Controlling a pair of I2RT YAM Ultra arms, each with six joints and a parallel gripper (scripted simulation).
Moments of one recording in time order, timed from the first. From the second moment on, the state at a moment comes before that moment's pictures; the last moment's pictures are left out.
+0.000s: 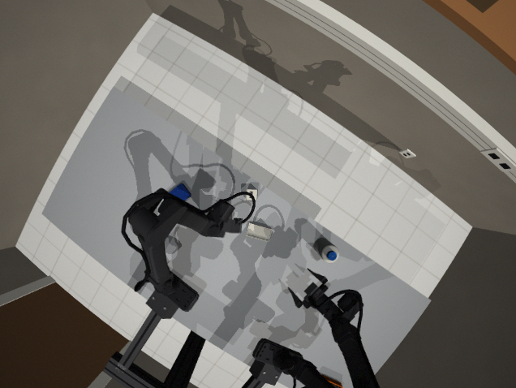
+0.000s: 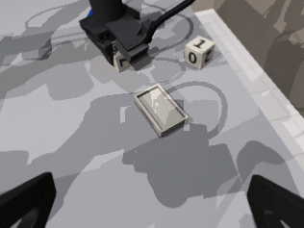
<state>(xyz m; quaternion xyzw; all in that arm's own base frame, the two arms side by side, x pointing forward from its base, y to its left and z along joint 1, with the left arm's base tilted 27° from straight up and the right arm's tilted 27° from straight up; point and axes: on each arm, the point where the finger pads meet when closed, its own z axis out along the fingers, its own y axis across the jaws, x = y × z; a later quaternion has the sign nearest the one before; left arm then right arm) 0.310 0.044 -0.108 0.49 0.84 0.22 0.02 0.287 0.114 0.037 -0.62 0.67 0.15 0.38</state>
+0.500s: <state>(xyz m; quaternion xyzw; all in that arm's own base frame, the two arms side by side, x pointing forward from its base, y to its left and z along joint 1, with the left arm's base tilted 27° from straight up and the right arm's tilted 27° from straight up) 0.313 0.026 -0.055 0.50 0.83 0.24 0.07 0.287 0.114 0.037 -0.62 0.67 0.15 0.38</state>
